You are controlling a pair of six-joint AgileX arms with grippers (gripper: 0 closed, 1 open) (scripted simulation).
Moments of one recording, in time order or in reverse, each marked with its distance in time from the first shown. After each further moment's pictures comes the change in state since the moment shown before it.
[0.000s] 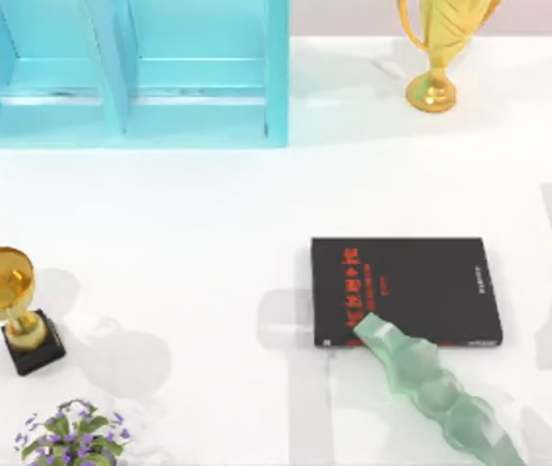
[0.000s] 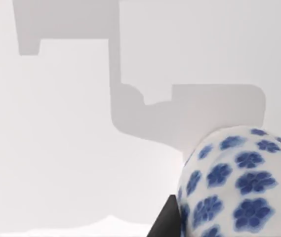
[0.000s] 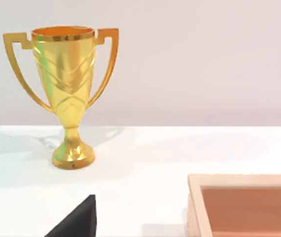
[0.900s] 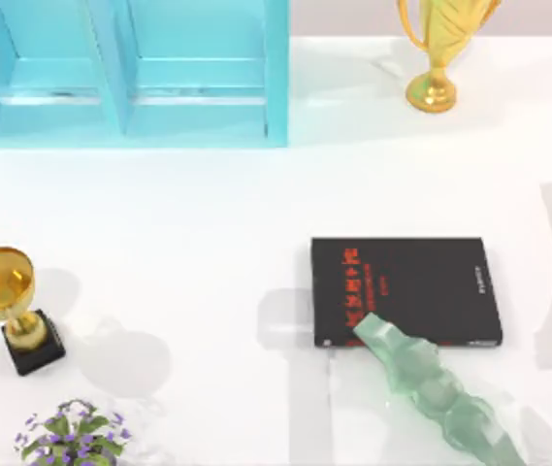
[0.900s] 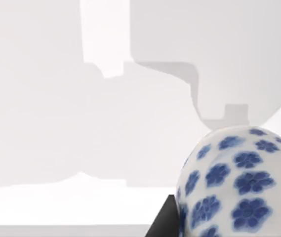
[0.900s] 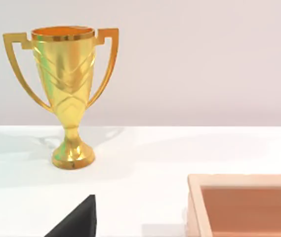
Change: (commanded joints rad) left arm -0.002 -0.053 0.088 -0.139 0.000 0.000; right arm 0.000 0.000 0.000 0.000 0.000 0.000
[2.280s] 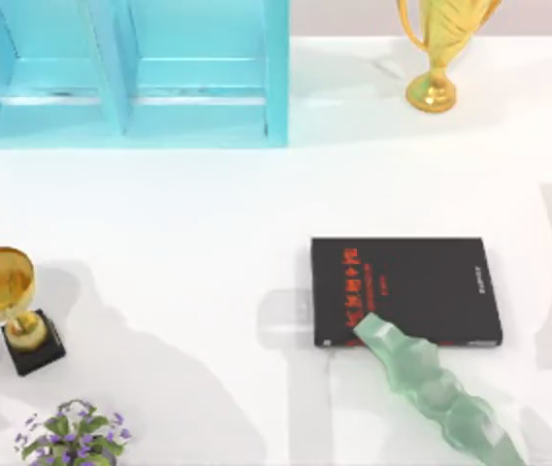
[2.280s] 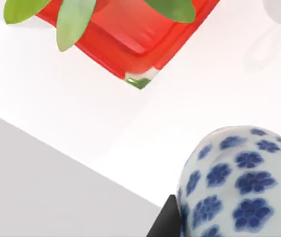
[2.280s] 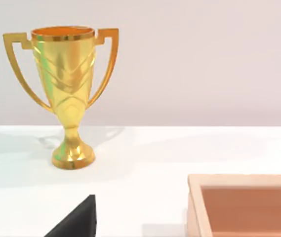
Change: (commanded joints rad) left arm -0.432 0.078 0.415 -0.215 -0.026 -0.952; right arm 0.000 0.000 0.000 0.000 0.000 0.000
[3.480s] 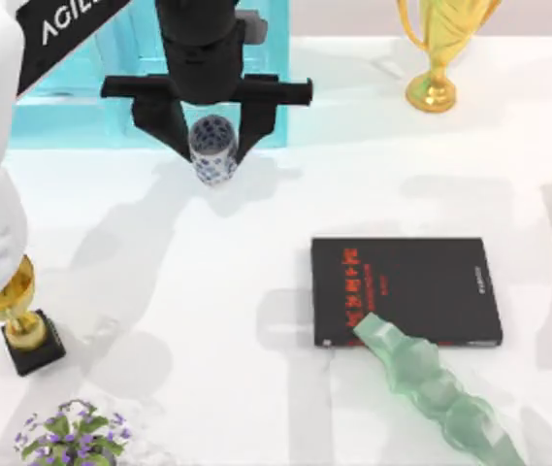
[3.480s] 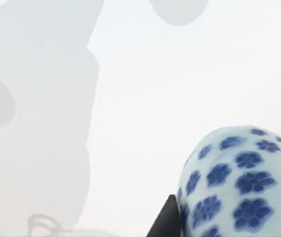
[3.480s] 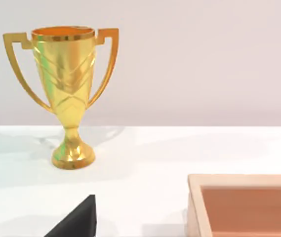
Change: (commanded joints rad) left arm -0.984 0.466 0.681 -0.297 0.029 -1.946; right arm 0.000 0.000 0.000 0.000 0.000 0.000
